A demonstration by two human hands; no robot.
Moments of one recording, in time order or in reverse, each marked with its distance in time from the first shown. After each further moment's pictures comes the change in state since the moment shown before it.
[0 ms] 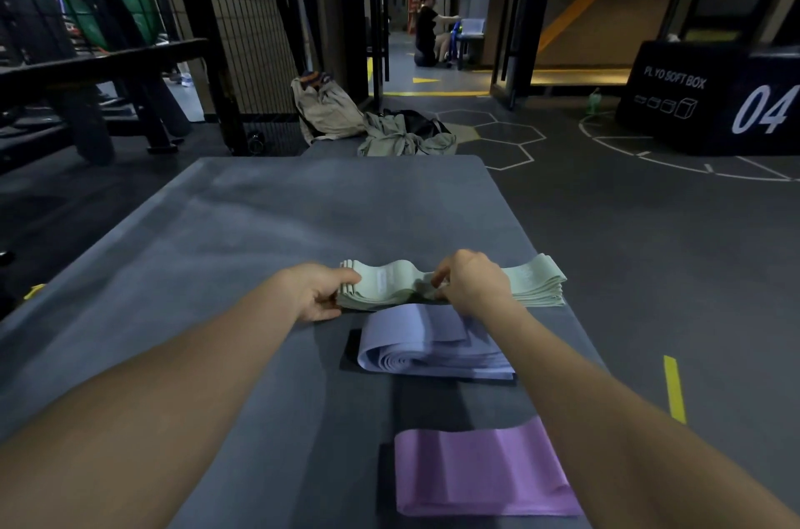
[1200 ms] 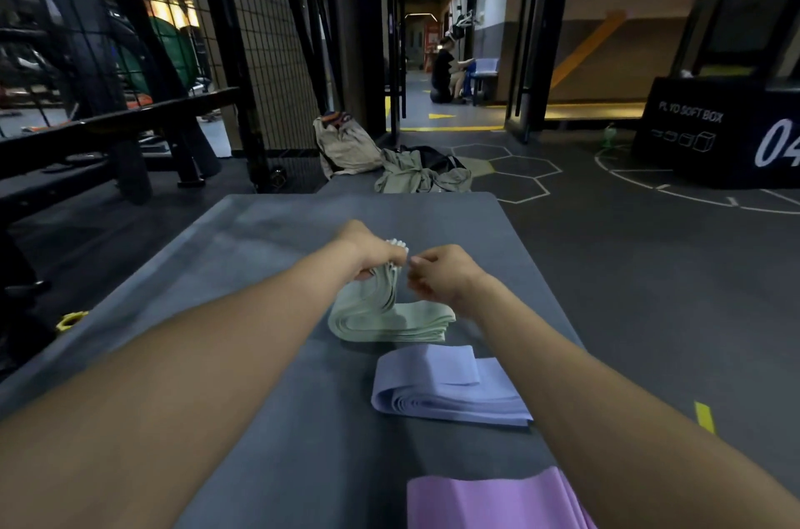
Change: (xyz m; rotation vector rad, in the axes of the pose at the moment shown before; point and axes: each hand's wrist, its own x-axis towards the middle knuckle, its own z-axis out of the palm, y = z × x) left_hand -0.035 0.088 0.016 0.434 0.246 0.407; right_hand 0.035 -0.049 -0.018 0.952 -0.086 0.011
